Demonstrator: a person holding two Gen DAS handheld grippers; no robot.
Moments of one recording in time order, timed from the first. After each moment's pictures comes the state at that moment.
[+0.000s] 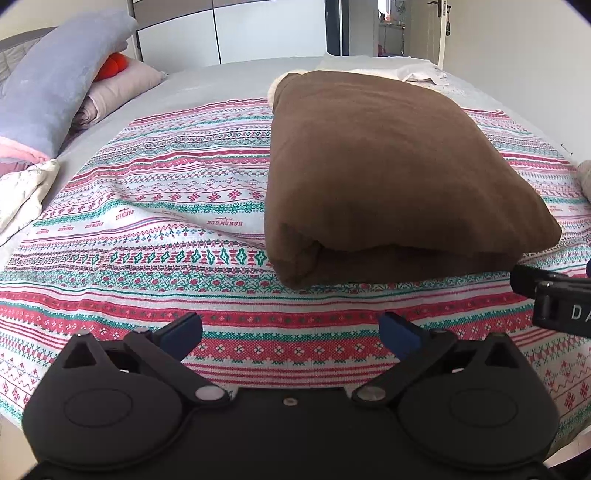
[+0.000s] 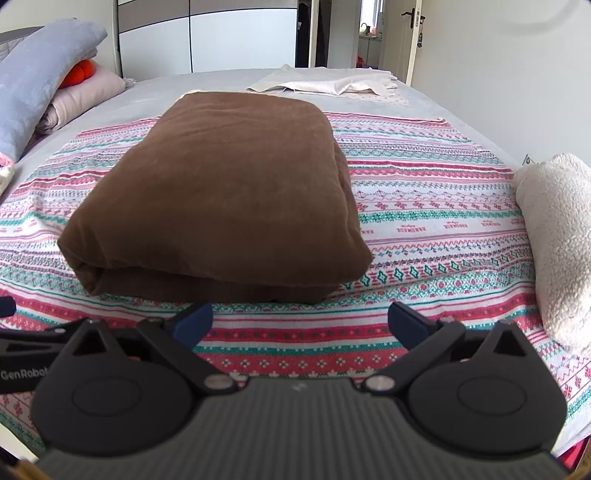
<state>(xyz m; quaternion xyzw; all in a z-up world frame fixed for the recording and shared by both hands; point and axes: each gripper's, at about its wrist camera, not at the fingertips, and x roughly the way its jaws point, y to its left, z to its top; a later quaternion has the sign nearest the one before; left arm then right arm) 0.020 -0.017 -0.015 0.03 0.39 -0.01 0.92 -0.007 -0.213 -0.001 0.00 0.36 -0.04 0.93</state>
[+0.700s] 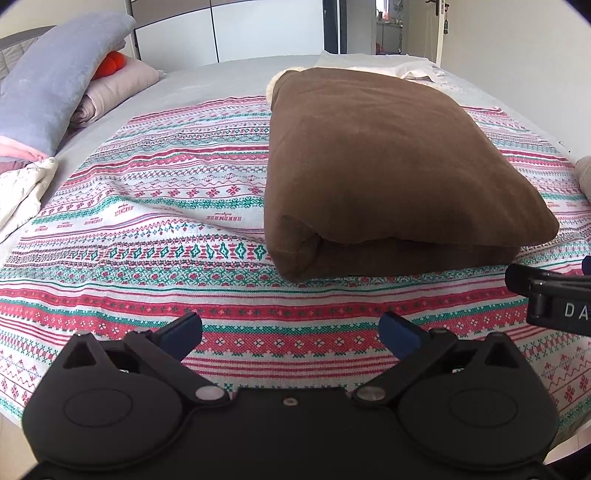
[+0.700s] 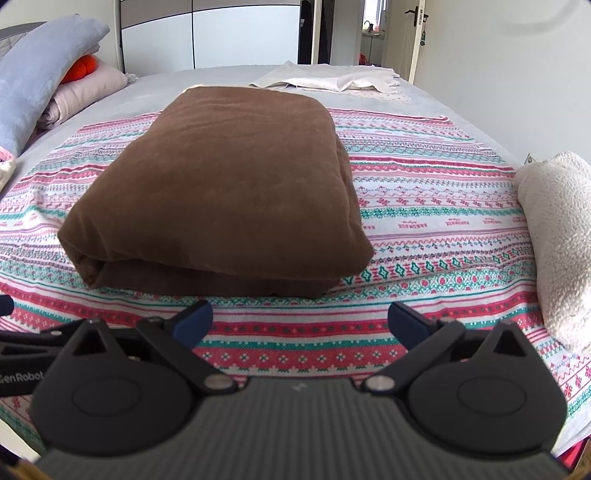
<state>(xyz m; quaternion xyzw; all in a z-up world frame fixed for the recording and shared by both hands) 0.017 -0.015 -0.015 0.03 0.40 -0.01 0.92 -0.007 -0.212 -0.004 -0.01 0.36 -0.03 0.93</state>
